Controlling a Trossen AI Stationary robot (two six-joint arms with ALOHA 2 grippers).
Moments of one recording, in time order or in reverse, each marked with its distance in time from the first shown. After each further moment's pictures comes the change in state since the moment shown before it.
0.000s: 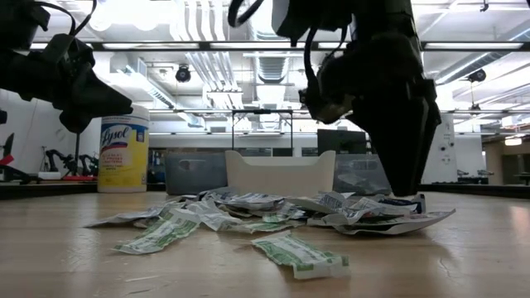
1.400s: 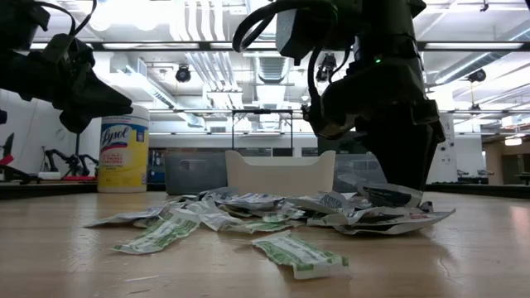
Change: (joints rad) left arm 0.000 0.000 0.000 0.000 0.000 0.000; right arm -0.014 0.000 -0.076 0.093 -0.023 0.013
